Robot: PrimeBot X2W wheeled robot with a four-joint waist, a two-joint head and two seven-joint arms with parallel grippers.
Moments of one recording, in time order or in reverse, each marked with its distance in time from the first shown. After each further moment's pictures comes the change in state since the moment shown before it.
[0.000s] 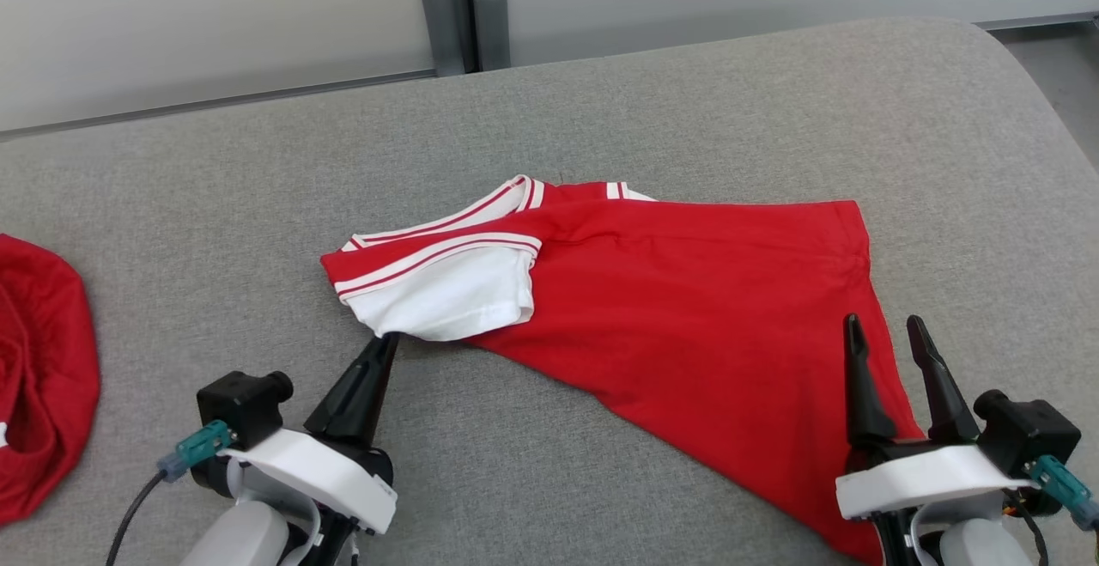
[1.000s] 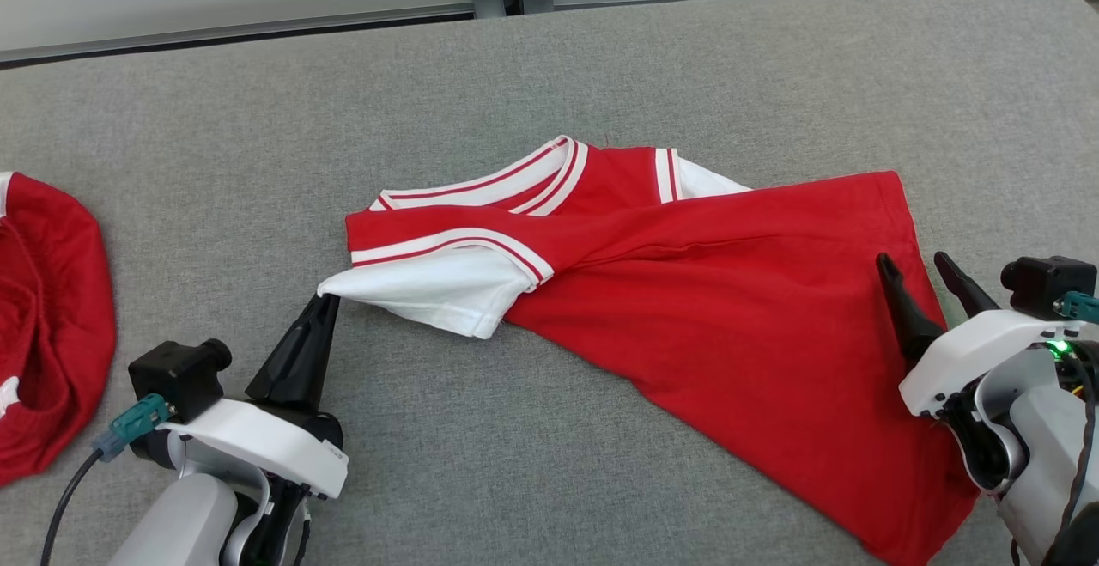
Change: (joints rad) left arm -0.021 0.073 0.074 -0.063 0.002 0.031 0.006; right arm -0.437 -0.329 0.425 0.513 0.429 0.000 0.108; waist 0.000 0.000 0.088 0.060
